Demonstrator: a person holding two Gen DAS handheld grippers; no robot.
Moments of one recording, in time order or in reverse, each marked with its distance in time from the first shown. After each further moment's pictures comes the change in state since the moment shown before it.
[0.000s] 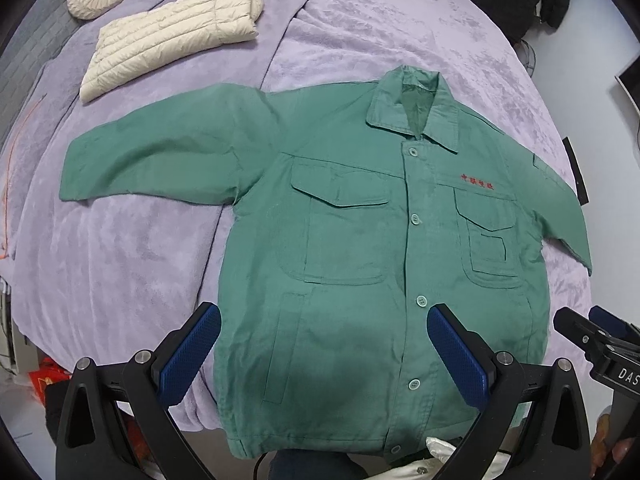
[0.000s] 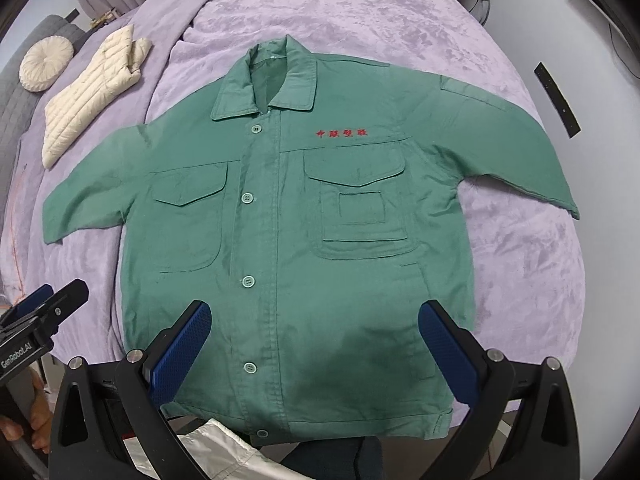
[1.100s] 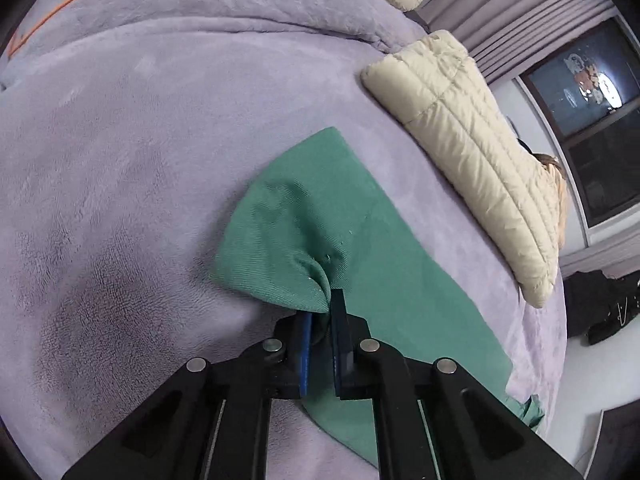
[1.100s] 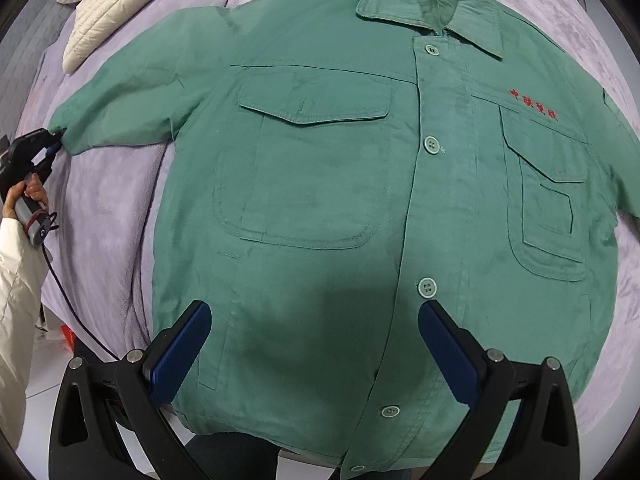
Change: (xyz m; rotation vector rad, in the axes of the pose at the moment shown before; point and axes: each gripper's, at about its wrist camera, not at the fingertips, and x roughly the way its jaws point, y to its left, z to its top) left arm 0.145 0.429 0.079 -0.803 -0.414 -0.170; right arm 0.122 0.137 -0.003 -0.170 0.182 0.114
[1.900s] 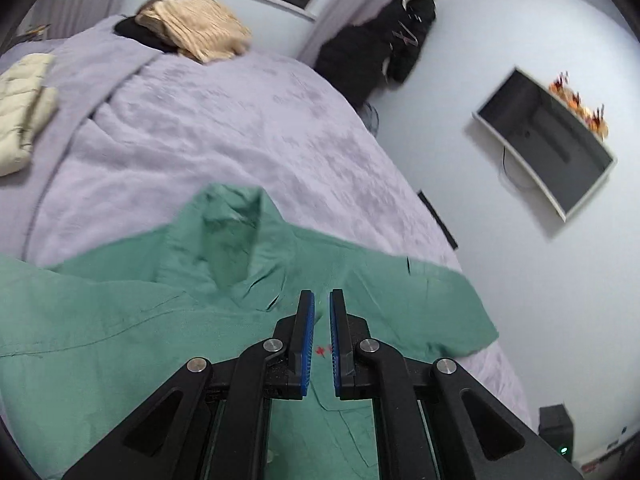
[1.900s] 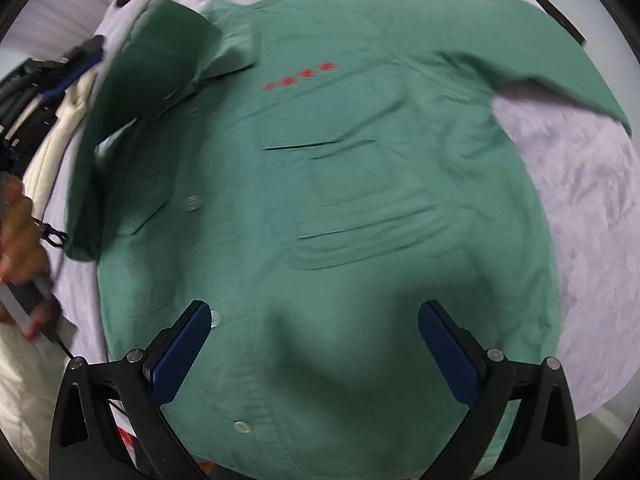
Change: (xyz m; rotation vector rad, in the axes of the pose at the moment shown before) left arm -0.022 -0.432 -0.344 0.945 0.365 -0.560; right arm -0.015 -0.222 -0.034 0.448 -0.141 0.070
